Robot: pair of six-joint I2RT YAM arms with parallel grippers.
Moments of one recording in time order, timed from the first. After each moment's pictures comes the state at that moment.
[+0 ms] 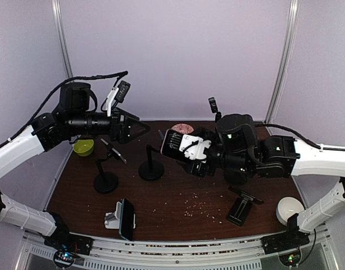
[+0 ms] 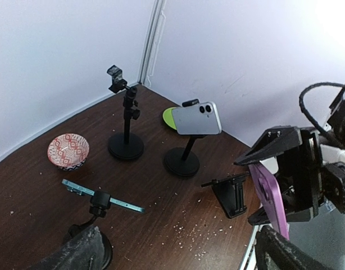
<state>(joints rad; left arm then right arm) -0.72 1.19 1.22 -0.34 0.42 -0.17 1.21 1.33 1.21 -0.29 0.36 -0.56</state>
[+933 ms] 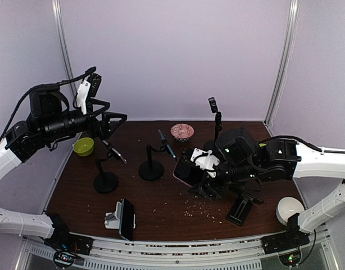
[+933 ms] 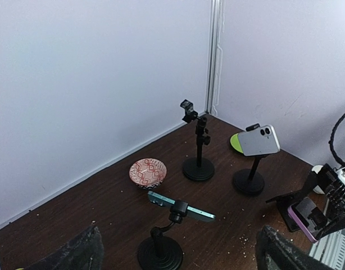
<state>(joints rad) -0.71 0.98 1.17 -0.37 0.09 0.00 1.17 1.29 1.13 -0.55 0.09 -0.13</state>
